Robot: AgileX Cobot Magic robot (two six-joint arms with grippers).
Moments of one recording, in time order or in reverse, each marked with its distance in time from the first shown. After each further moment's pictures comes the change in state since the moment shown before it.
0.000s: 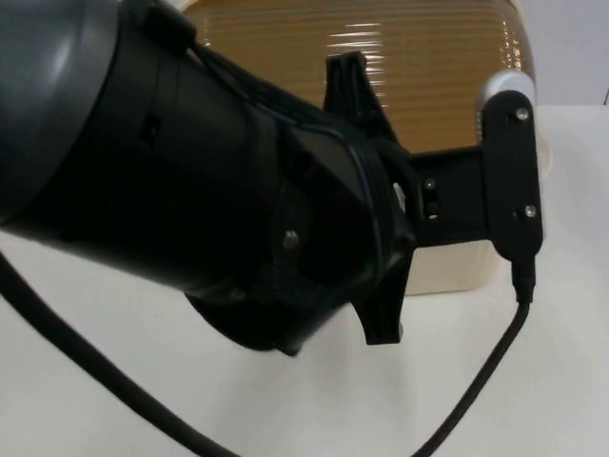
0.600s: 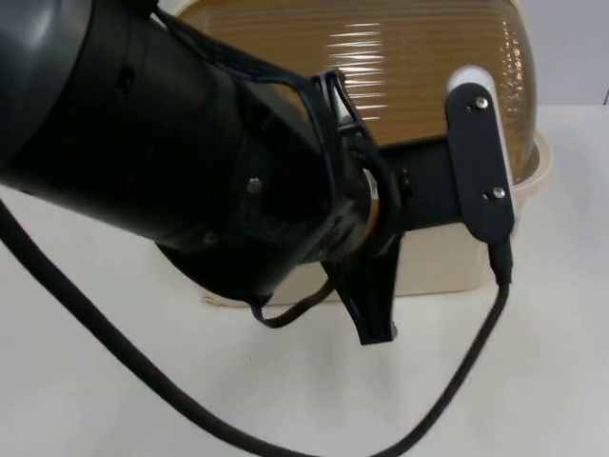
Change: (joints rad) right arm 0.000 0.000 0.000 0.000 -0.004 0.000; left arm 0.077 0.000 0.000 0.000 -0.157 -0.019
